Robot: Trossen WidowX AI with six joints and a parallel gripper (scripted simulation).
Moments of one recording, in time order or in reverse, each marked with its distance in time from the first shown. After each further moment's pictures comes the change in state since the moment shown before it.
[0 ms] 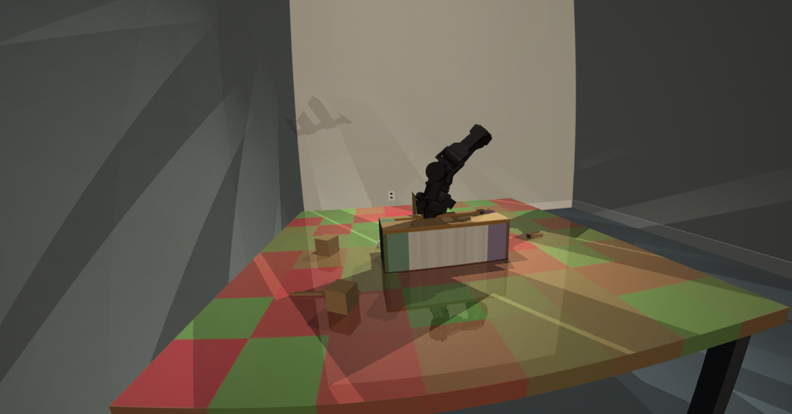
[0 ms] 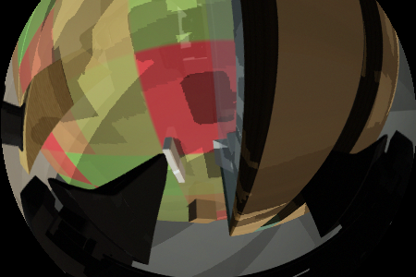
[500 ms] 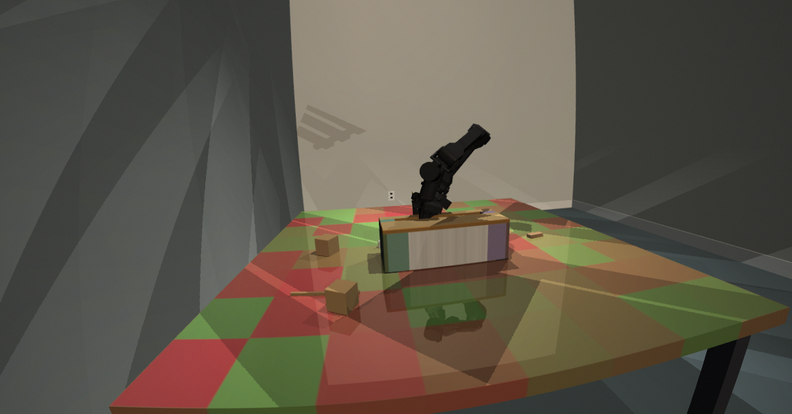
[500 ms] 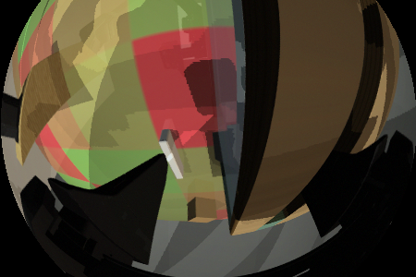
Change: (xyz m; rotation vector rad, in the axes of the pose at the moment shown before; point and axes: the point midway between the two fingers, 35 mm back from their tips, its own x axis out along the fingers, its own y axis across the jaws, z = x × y) arm 0.005 0.000 -0.014 0.000 0.000 0.000
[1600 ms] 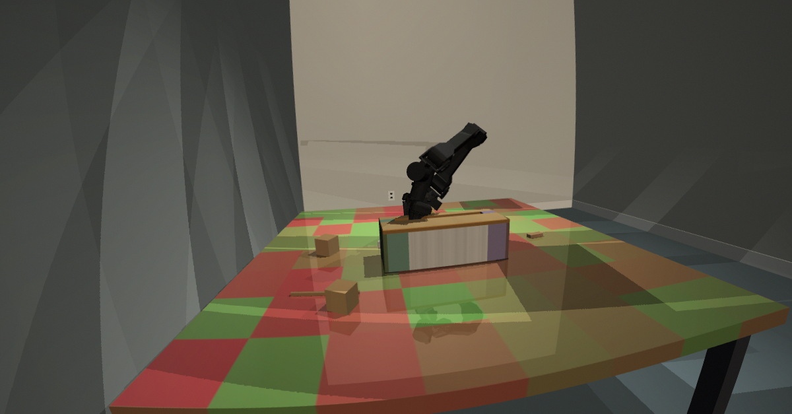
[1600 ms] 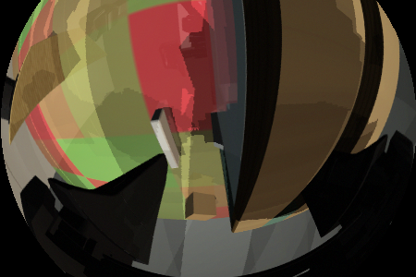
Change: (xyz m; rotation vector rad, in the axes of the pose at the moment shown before) arm 0.011 0.001 -0.031 0.000 0.002 0.001
